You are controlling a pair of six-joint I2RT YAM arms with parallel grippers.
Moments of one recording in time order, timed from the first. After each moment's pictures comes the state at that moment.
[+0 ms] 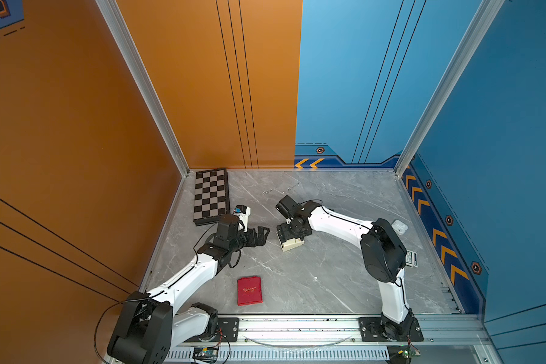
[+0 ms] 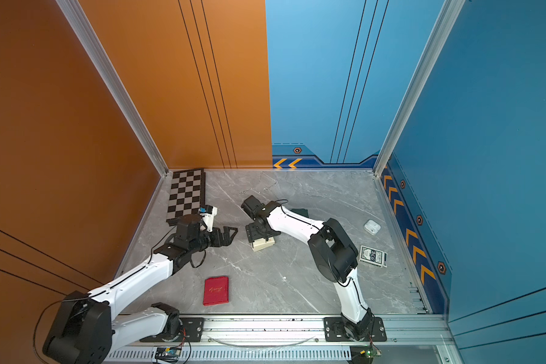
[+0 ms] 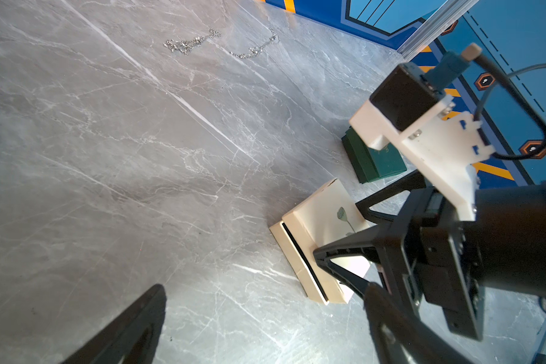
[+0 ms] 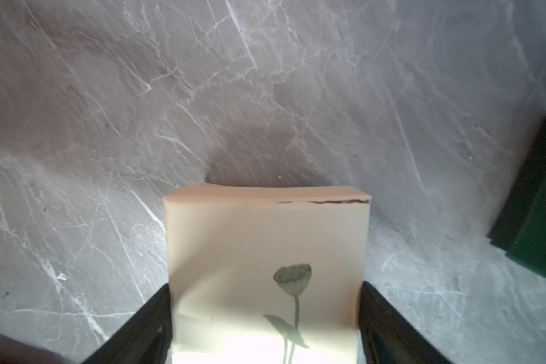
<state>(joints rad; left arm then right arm) -0.33 1.16 0.56 0.00 0.24 -0.39 0.80 2.05 1.61 -0.82 0.06 0.47</state>
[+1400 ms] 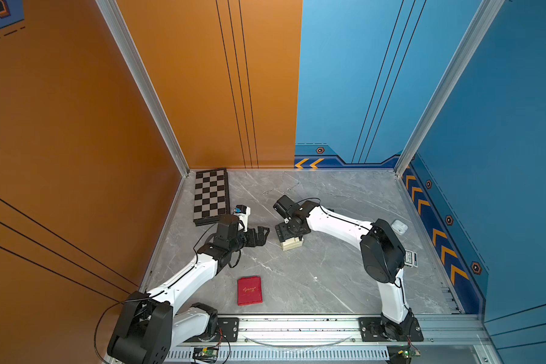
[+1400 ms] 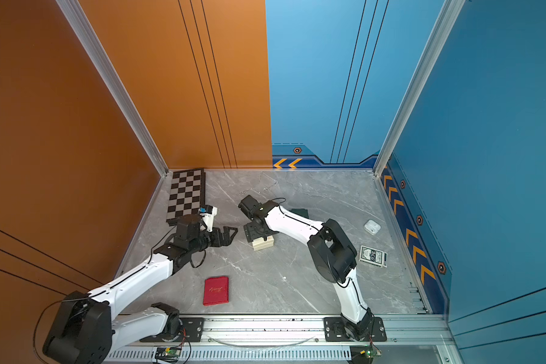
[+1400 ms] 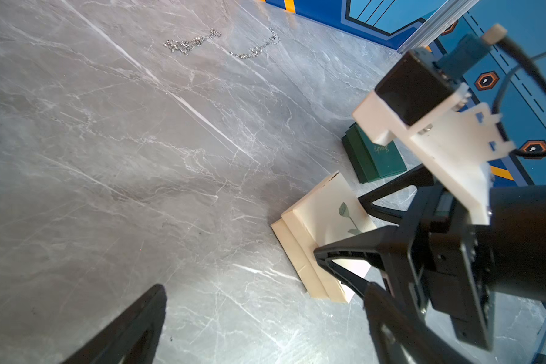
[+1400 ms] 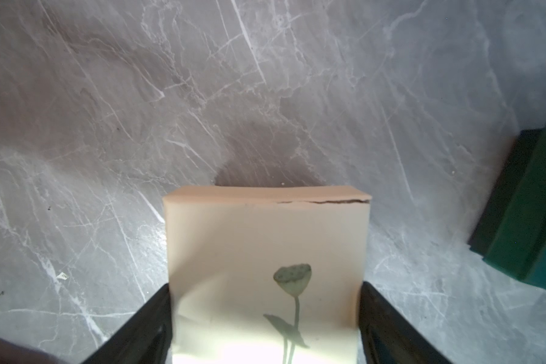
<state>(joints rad) -0.33 1.16 0.56 0.00 0.24 -0.39 0.82 2.05 1.65 -0.84 0.11 0.44</state>
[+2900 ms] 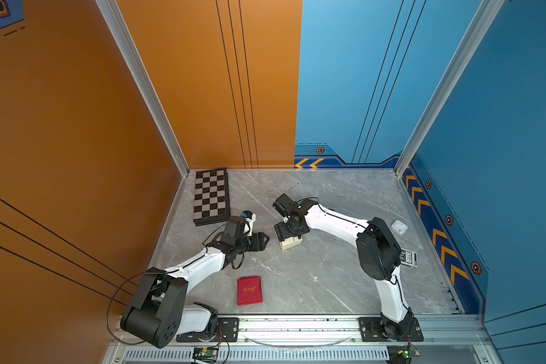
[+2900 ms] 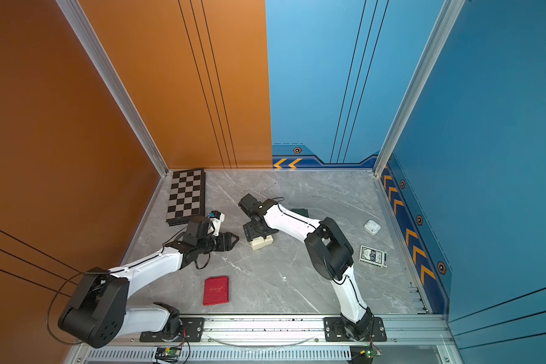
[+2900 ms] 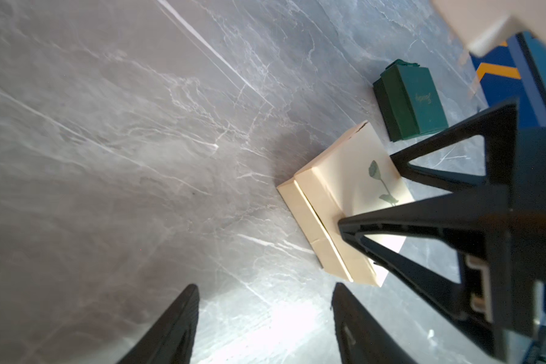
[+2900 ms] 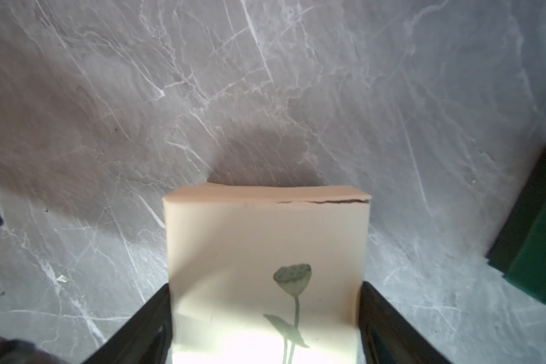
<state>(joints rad) -0.36 1.34 0.58 -0.01 0.29 -0.39 0.80 2.09 1.70 -0.86 0.07 0.42</state>
